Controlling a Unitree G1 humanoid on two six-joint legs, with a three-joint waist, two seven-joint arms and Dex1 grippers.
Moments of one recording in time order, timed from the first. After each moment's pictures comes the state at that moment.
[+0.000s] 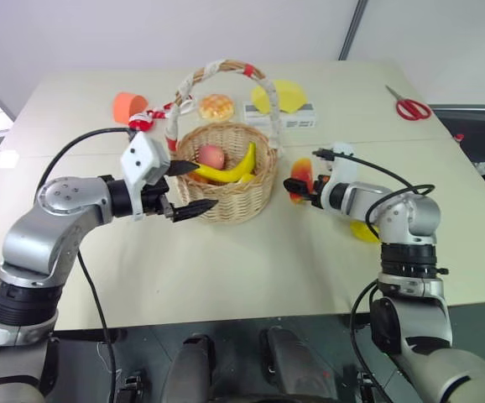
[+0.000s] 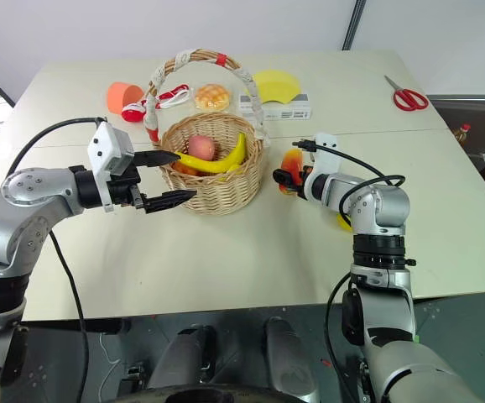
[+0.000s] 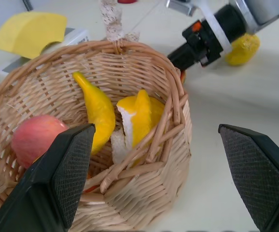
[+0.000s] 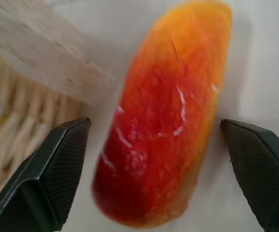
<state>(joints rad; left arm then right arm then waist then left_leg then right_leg) -0.48 0.74 0.04 -0.34 -0.51 0.66 -0.88 -0.75 -0.29 -0.21 0.16 0.51 1.16 0.11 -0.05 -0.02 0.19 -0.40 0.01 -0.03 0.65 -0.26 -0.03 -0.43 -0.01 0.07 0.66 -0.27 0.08</state>
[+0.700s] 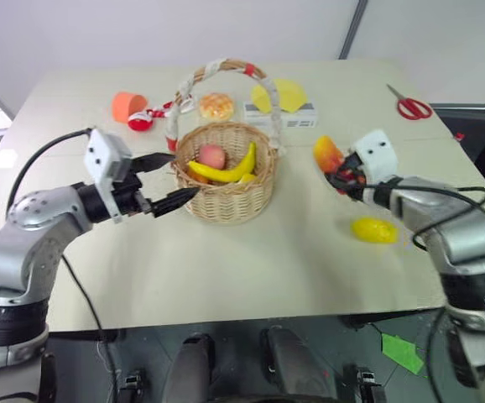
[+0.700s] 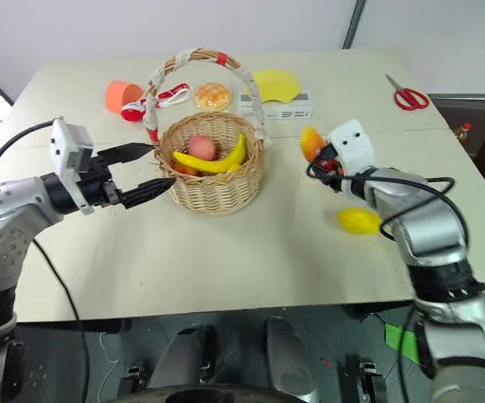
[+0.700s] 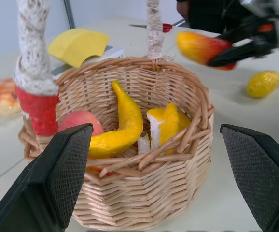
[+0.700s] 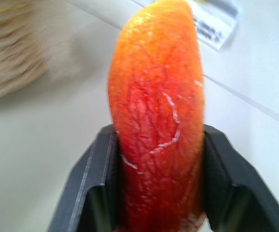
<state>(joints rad) -0.35 0.72 0.22 -0.33 -0.62 0.64 -0.84 -0.49 -0.79 0.05 -0.31 0.33 0.82 0.54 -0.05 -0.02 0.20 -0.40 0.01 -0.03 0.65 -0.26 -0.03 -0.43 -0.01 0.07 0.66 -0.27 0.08</state>
